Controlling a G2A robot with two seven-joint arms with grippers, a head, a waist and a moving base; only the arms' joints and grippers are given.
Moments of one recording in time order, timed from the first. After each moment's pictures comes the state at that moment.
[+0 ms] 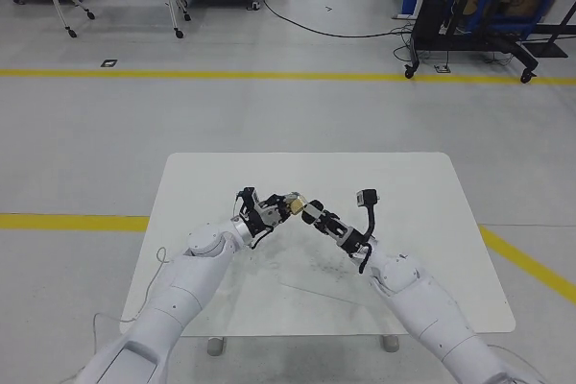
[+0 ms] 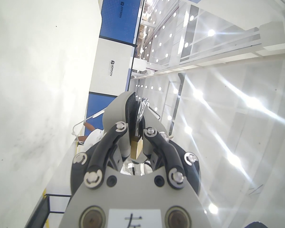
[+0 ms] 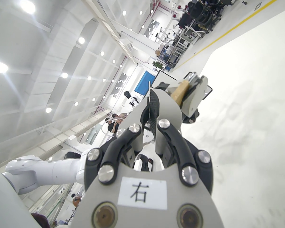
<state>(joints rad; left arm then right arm) 0.90 -1.42 -0.96 -0.78 -0.76 -0.16 -0.80 -1.18 -1.24 0.97 -1.16 0.18 -0.71 0.36</state>
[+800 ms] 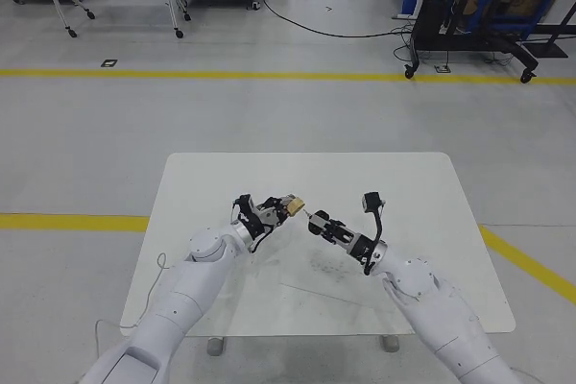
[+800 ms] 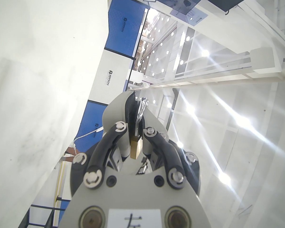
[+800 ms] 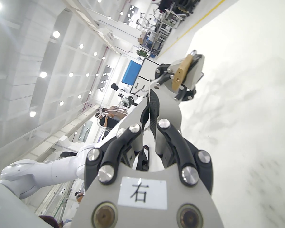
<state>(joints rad) 0.94 -1.42 -0.98 -0.82 -0.72 -0.09 -0.67 -1.33 -1.18 1.13 -1.41 0.11 -0.38 0.50</state>
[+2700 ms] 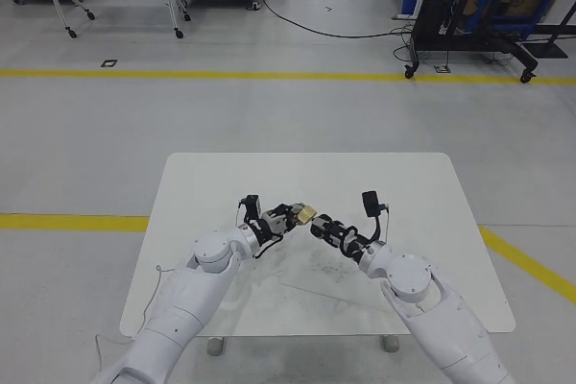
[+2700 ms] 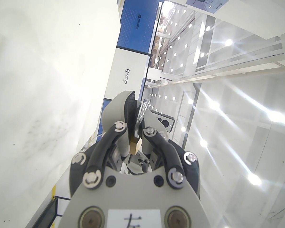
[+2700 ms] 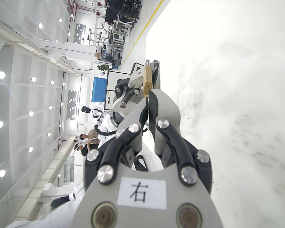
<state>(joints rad) 1.04 -1.40 -1.02 -1.06 -0.52 0.00 -0.63 -1.40 -1.18 1.15 -1.66 0.04 0.13 0.40</state>
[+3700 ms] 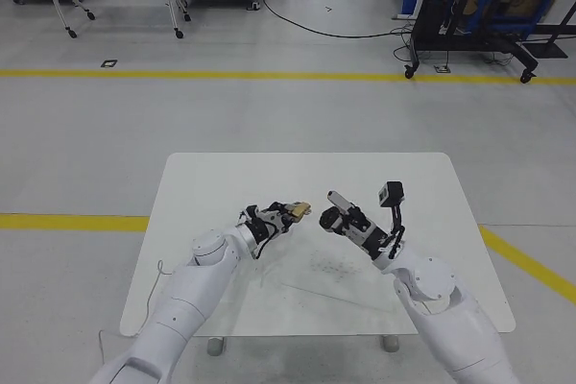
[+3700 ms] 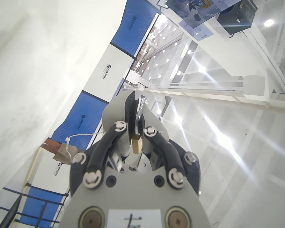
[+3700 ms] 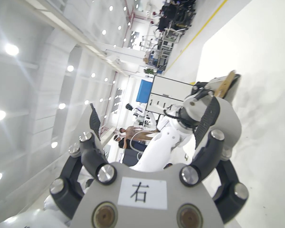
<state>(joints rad) 0.99 -1.44 -1.04 -0.90 -0.82 0.15 -0.69 -1.44 -1.19 1.24 -1.69 0.33 -0.20 0.48</state>
